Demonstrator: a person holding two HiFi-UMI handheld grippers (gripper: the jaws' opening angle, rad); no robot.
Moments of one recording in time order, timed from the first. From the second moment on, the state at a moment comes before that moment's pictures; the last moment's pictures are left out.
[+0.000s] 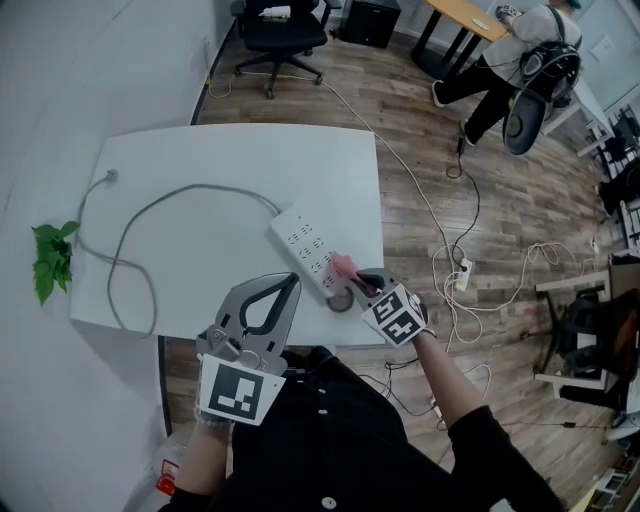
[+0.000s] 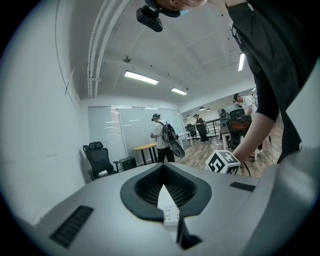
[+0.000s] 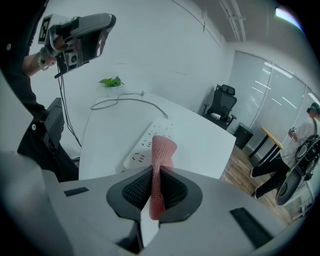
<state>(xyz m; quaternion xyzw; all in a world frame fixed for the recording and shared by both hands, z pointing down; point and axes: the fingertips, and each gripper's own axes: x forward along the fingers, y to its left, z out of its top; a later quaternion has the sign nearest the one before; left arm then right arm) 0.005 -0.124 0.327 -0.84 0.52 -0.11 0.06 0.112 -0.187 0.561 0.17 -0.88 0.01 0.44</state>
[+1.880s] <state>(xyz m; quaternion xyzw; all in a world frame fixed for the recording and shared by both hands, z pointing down) -0.102 -0.059 0.341 -0.72 0.68 -0.14 0.01 -0.088 -0.243 0.583 -0.05 -0.85 -0.18 0.49</state>
